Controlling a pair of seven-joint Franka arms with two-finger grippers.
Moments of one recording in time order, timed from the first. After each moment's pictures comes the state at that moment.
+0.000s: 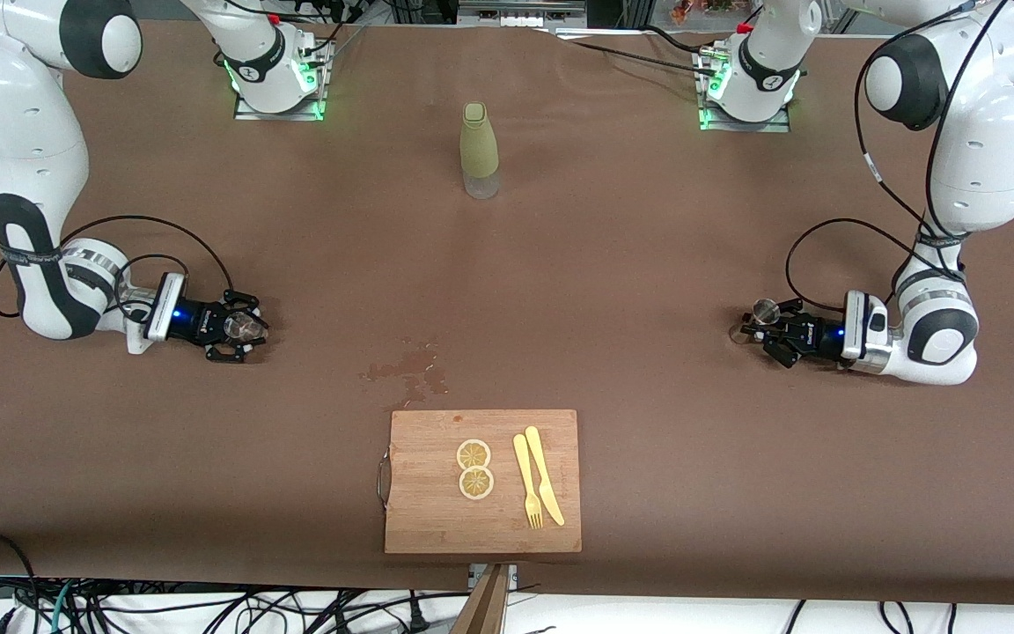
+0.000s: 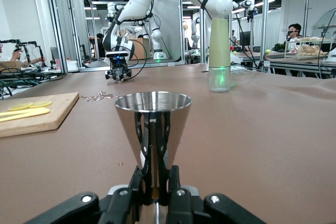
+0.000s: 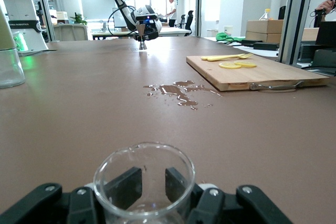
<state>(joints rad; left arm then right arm) 0.23 1.03 0.11 -1.49 -1.10 1.33 2.71 -0.15 0.89 -0.19 -1.80 1.39 1.60 -2.69</state>
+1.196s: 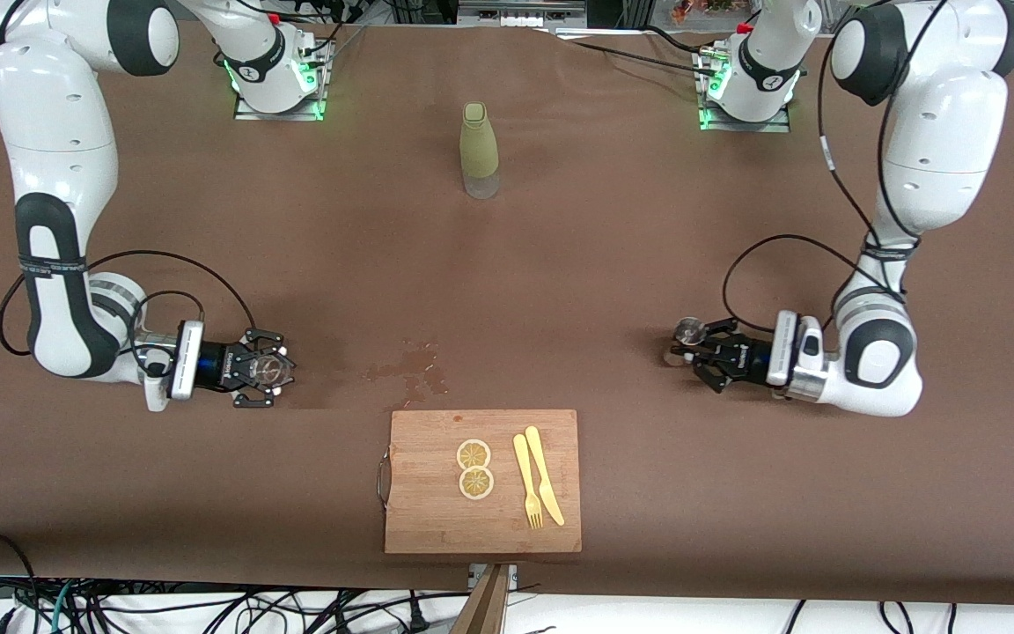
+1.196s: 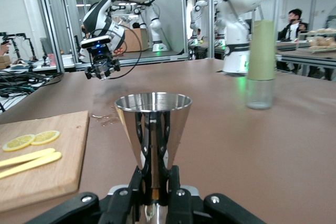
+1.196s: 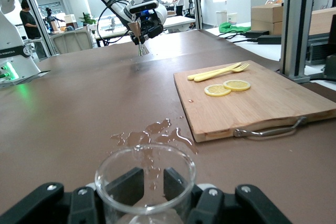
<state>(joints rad) 0.03 0.95 -0.02 -1.45 -1.22 1.56 2.50 0.03 0.88 -0.17 -1.55 1.40 1.67 -2.26</state>
